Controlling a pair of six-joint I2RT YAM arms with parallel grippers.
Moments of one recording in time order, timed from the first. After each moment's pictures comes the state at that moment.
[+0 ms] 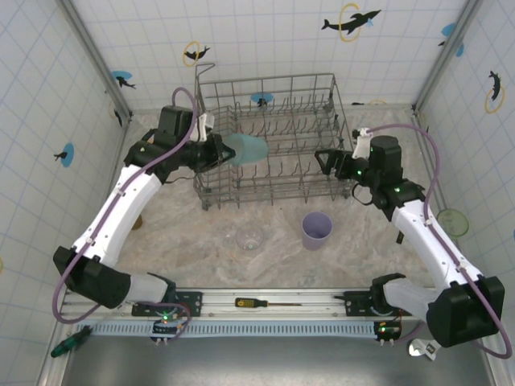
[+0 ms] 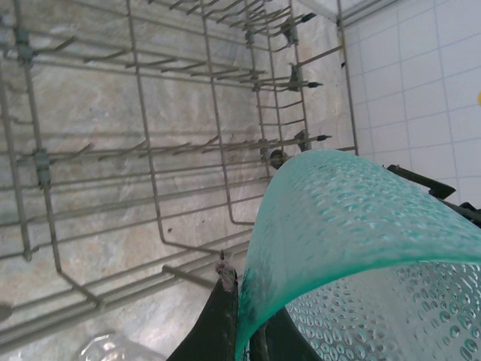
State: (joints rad) left arm -0.41 1.38 1.46 -0.81 0.47 -0.63; right arm 0.28 1.12 0.90 -0.22 -0.35 0.42
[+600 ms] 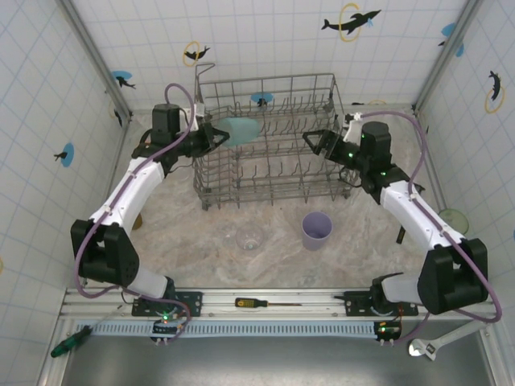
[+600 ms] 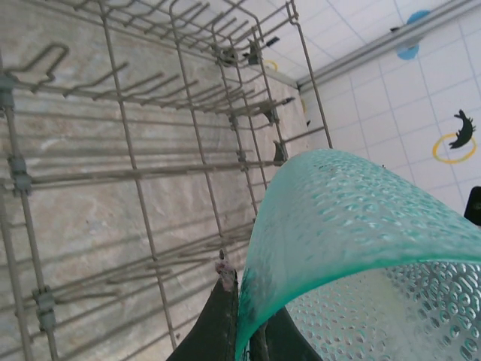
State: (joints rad) left arm -0.22 1.50 1.27 -0.32 0.67 -0.61; right arm 0.29 1.32 0.96 0.06 -0.51 0.70
